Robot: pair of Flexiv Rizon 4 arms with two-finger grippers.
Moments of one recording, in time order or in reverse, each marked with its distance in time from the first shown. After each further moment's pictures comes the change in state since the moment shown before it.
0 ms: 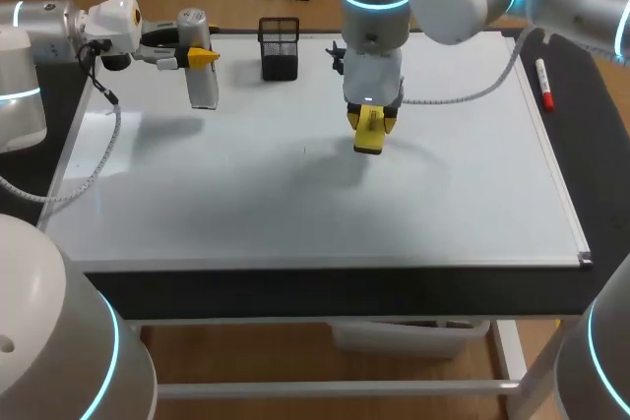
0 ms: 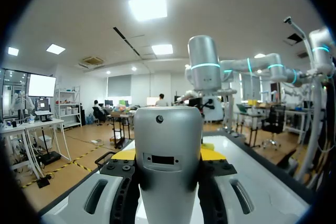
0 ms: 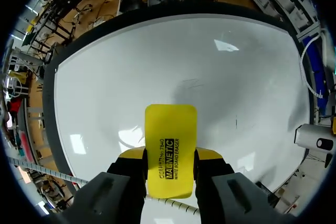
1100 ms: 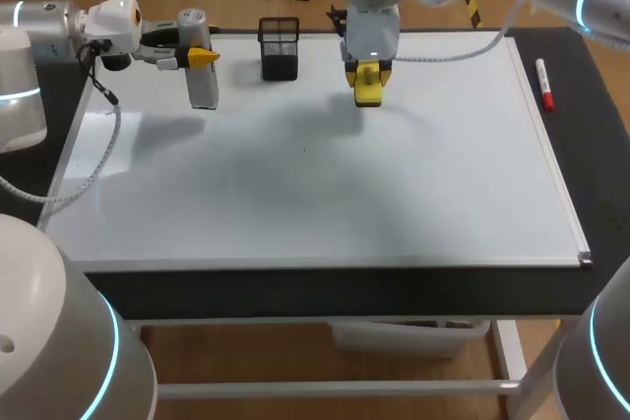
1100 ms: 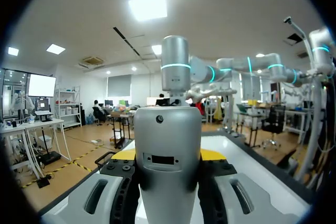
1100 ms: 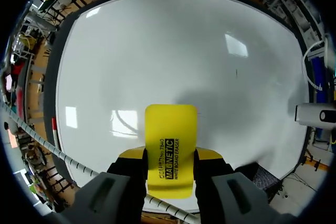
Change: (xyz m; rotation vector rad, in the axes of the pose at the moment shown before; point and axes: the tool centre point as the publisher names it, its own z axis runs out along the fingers) left arm 0.000 0.000 0.000 0.000 0.000 0.000; right arm -0.028 -0.119 -0.007 0.045 0.004 -0.220
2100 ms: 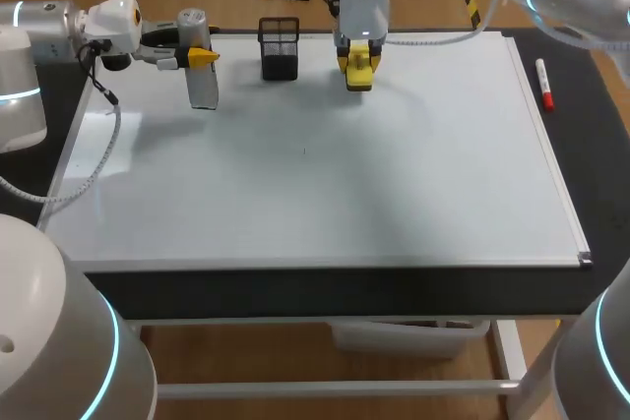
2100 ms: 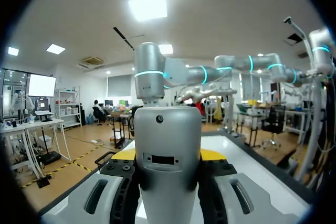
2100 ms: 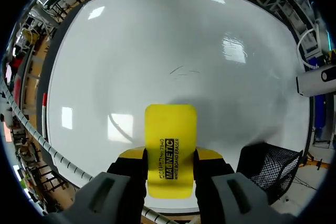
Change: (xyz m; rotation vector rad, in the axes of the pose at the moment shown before) left arm 0.000 0.000 0.000 0.000 0.000 0.000; right arm -0.012 -0.065 0.022 -0.081 -0.030 -0.018
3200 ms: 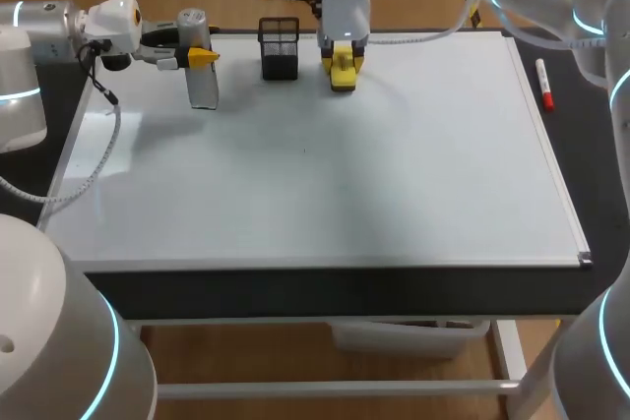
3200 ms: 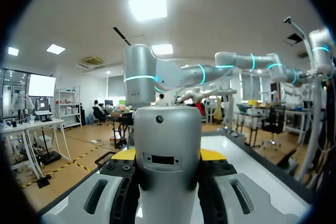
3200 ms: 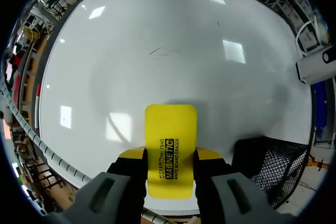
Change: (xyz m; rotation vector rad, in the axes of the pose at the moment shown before) left arm 0.000 0.000 0.000 0.000 0.000 0.000; right arm -0.028 -0.023 0.019 -0.008 0.007 -0.006
